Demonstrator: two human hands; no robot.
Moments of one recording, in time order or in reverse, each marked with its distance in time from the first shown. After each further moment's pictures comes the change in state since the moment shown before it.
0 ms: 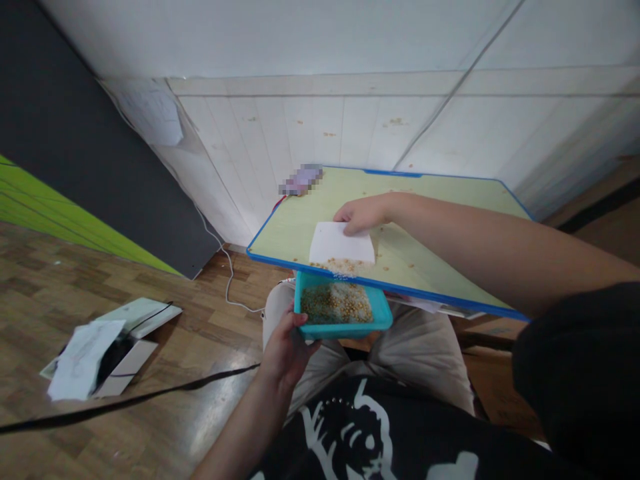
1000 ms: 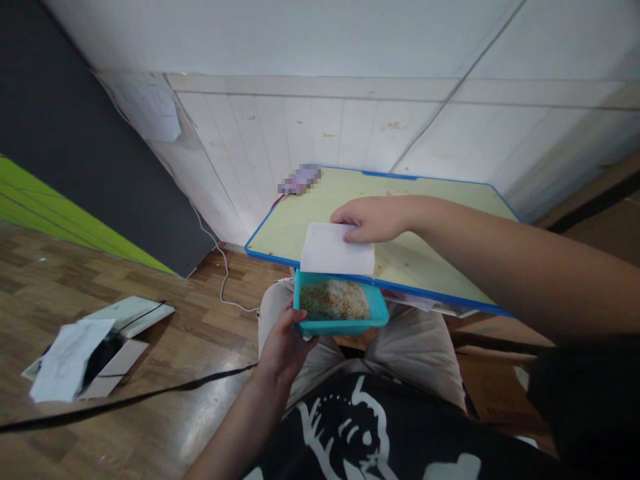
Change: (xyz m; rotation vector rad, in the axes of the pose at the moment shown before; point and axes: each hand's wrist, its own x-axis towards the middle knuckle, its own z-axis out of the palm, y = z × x) left_hand 0.003 -0.001 0.004 -0.005 -0.020 0.007; right_hand -0.055 -0.039 0.003 -0.231 0.162 -0.237
